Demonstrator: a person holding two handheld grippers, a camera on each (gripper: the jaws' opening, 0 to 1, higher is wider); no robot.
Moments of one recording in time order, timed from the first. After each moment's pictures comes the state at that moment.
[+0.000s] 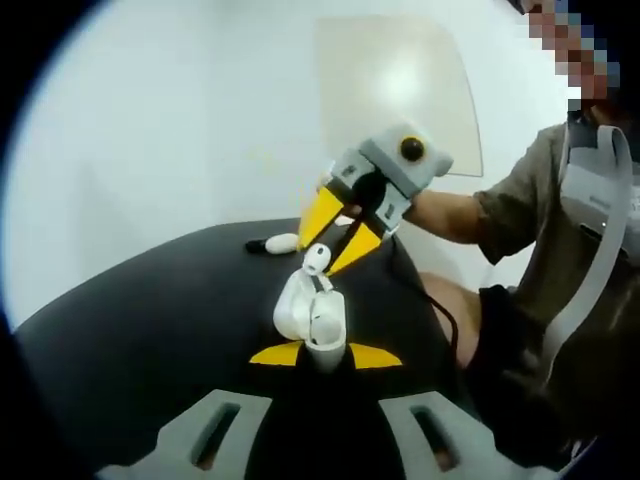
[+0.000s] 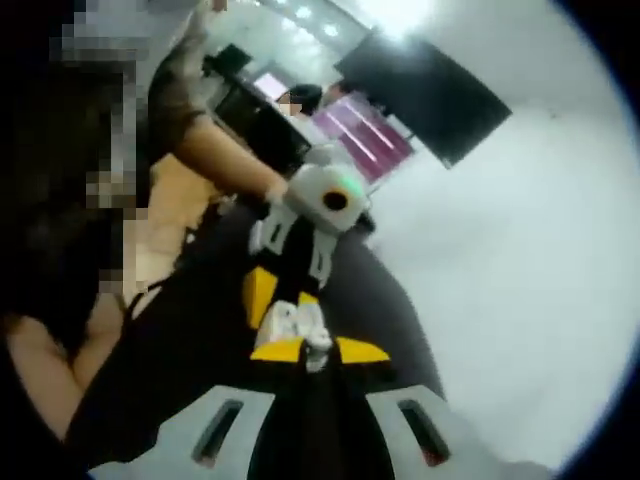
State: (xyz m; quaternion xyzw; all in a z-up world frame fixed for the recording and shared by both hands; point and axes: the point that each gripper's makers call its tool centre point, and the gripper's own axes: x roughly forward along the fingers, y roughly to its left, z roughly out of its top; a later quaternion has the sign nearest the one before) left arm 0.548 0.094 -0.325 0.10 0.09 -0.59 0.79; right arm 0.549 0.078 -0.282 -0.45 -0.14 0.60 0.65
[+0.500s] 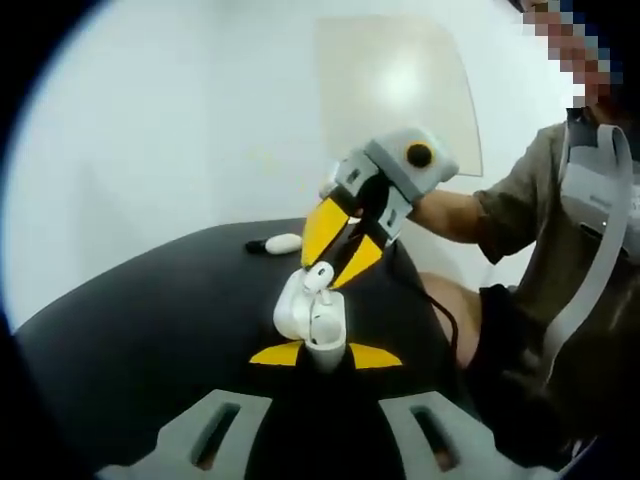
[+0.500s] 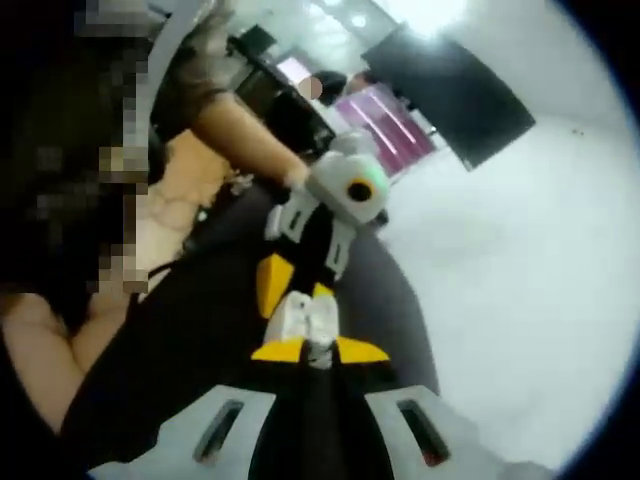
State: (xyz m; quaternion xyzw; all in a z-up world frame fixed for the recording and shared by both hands) left arm 0.547 0.089 -0.324 0.11 0.09 -0.59 0.79; right arm 0.546 0.072 -0.291 -0.49 -0.13 0.59 0.63
